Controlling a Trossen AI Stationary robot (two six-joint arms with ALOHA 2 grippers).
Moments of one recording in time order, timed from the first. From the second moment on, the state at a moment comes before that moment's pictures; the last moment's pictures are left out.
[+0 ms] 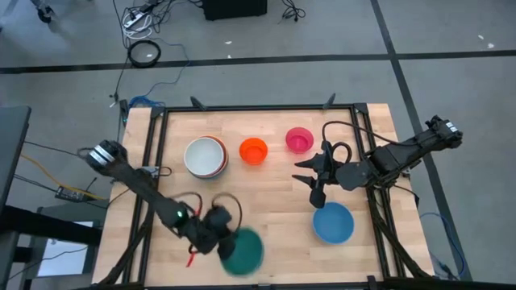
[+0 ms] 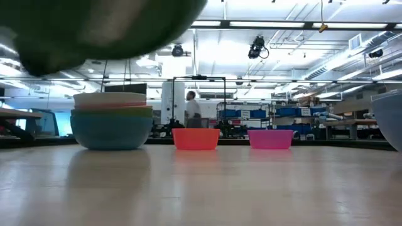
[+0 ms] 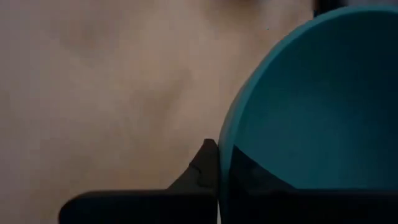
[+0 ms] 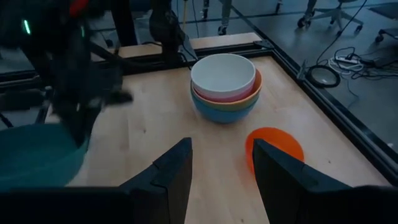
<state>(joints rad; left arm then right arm) -0.66 1.59 0.96 -0.17 -0.43 -1.20 0.44 1.19 1.19 -0.54 0.65 0.35</state>
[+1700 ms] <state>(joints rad) -0.08 1.31 1.13 -1.47 -0.77 -1.15 0.43 1.34 1.19 -0.42 0.60 0.34</state>
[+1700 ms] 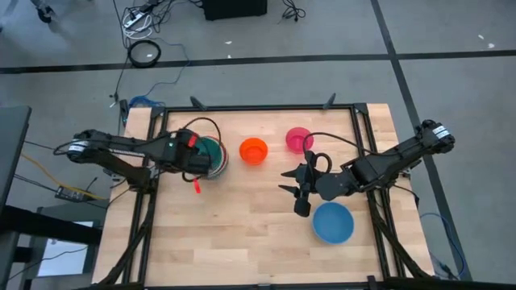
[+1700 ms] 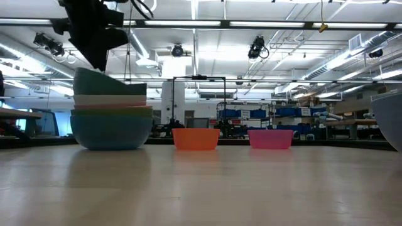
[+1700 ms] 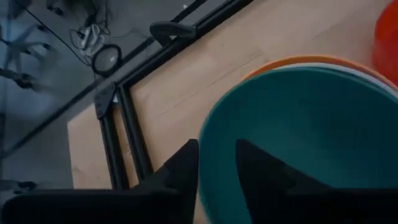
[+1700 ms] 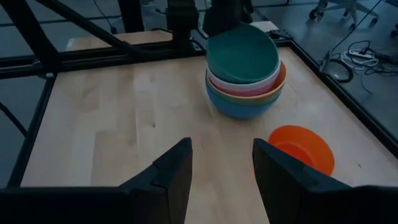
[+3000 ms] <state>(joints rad) -0.25 0.89 1.13 -0.77 -0.48 -0.64 0.74 1.49 1.19 -0.88 0.07 1.20</state>
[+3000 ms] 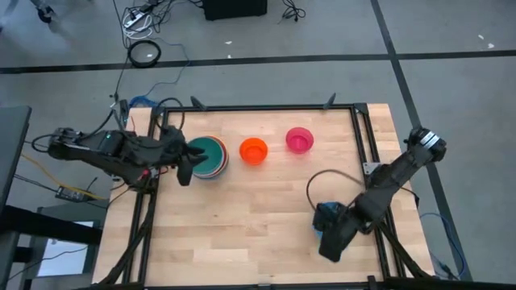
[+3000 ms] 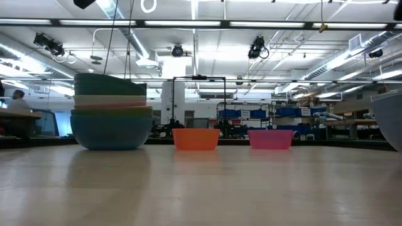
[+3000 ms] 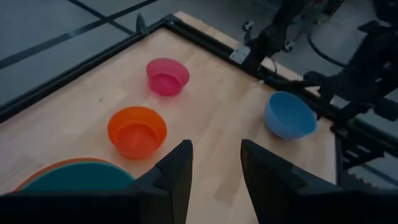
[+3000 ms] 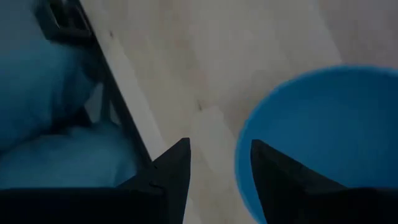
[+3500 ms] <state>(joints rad) -0.26 0.89 1.07 -0.75 -0.48 -0.67 0.77 1.69 1.19 -0.93 0.09 1.15</state>
